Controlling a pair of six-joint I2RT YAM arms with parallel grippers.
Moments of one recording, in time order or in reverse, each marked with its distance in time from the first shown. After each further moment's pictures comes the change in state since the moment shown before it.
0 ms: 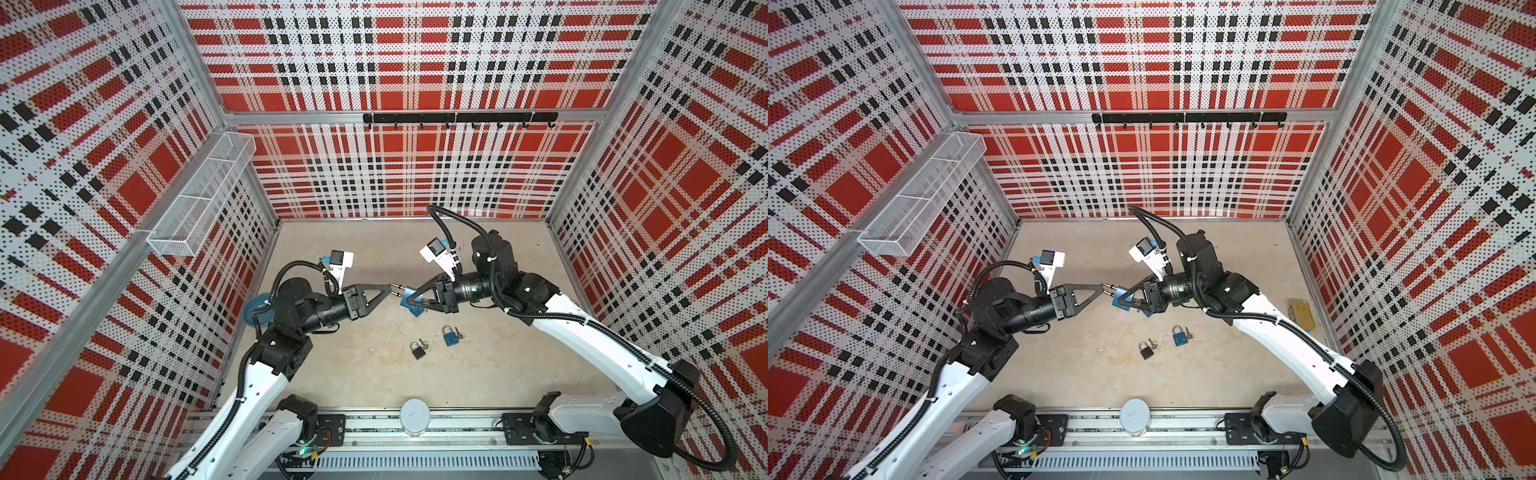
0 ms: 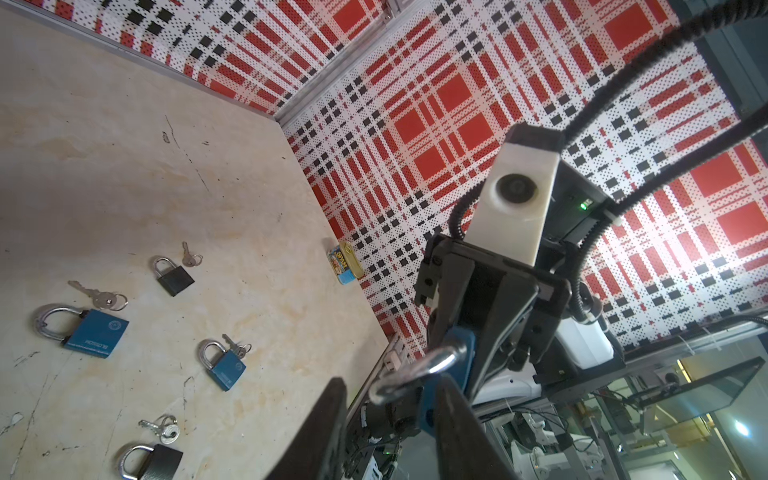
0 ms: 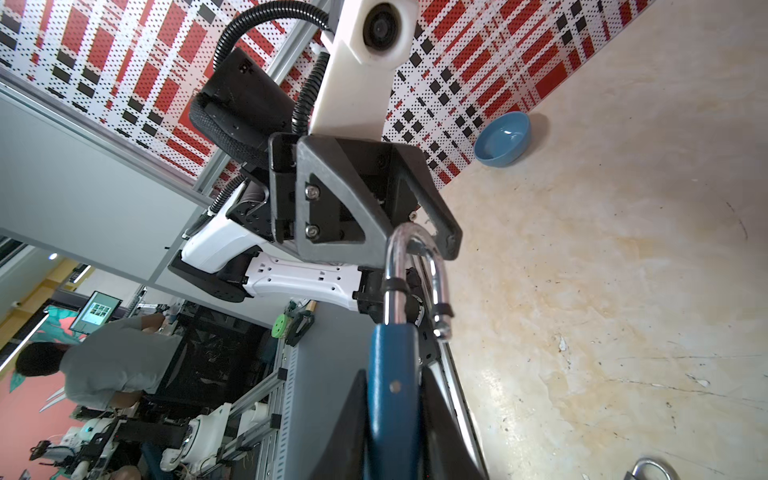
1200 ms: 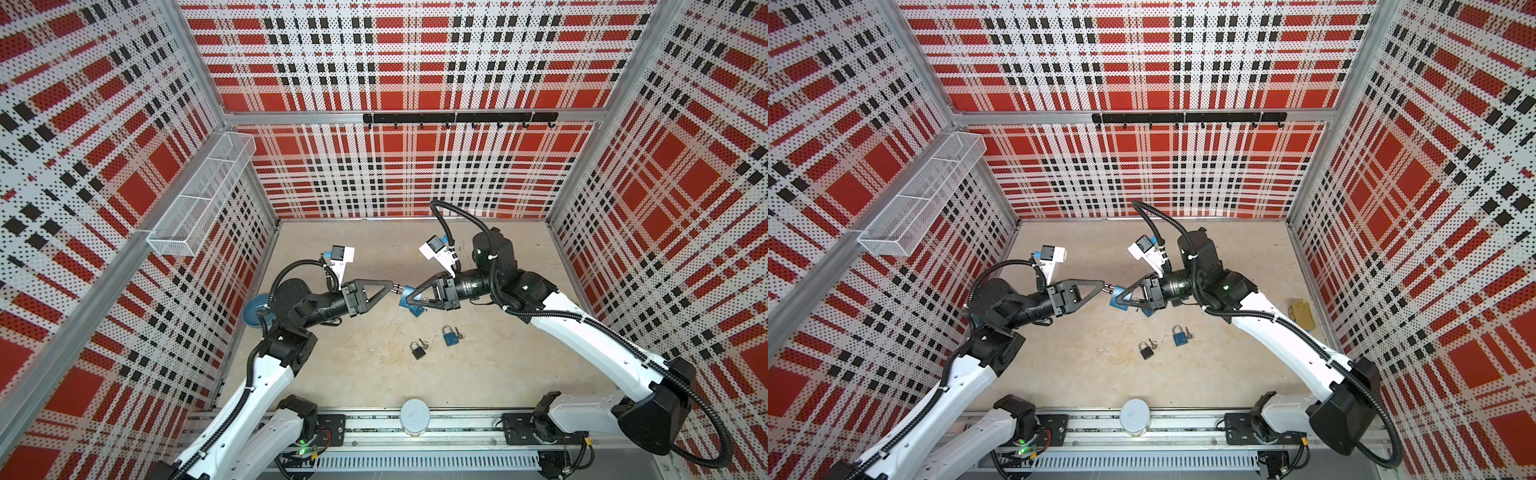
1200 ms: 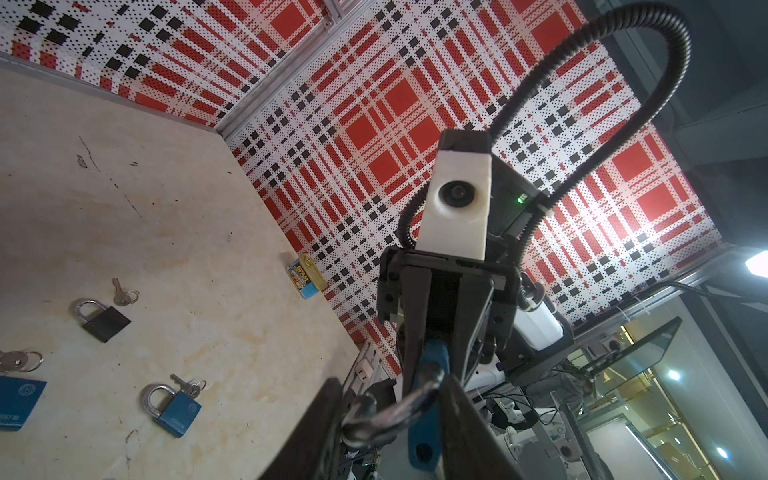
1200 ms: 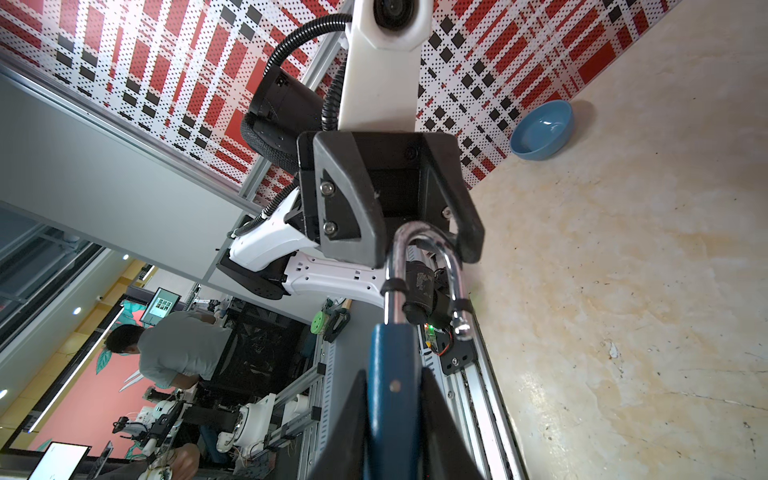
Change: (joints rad) left arm 0.024 0.044 -0.051 0.290 0.100 -0.139; right arm -0.022 0.017 0.000 0.073 -0.089 0.101
